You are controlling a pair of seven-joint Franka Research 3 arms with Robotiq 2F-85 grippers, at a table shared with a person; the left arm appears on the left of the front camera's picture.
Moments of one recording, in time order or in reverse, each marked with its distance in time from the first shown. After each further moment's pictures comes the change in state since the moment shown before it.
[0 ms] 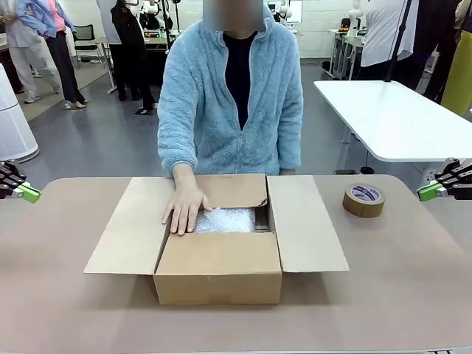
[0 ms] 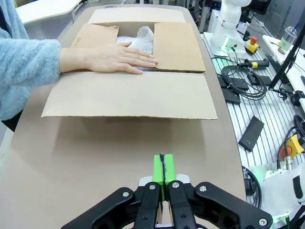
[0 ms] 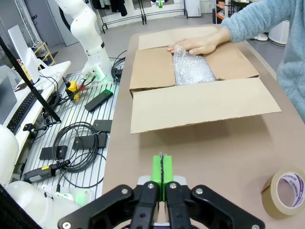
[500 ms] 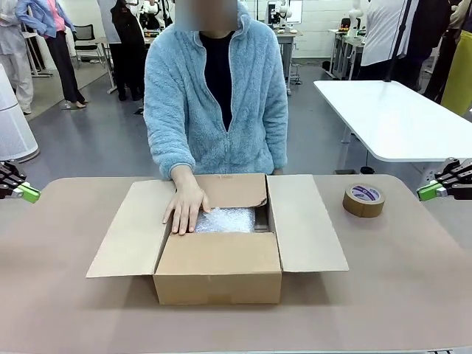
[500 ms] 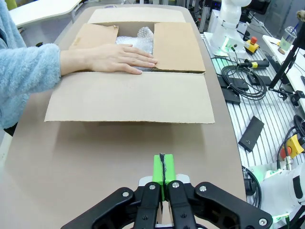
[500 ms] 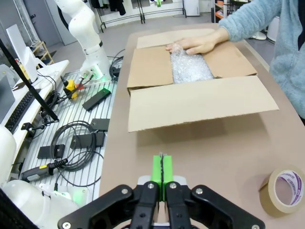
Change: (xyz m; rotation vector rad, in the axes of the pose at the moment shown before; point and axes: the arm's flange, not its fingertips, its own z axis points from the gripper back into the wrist) left arm 0.000 0.000 0.000 0.000 0.000 0.000; right arm -0.002 -0.003 0.000 -0.016 0.010 0.003
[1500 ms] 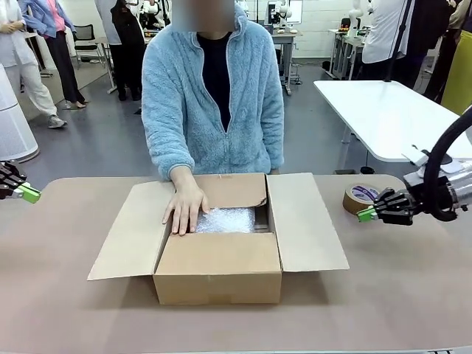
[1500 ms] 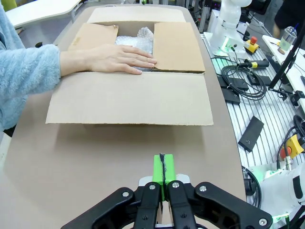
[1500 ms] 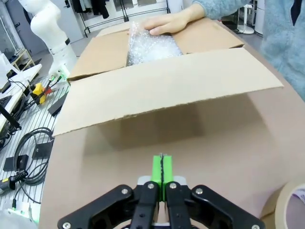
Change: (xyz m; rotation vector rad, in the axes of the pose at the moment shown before) left arm -0.001 0.000 -0.001 -0.002 0.000 0.002; right arm -0.056 -0.071 -0.123 -0.051 -0.026 -0.041
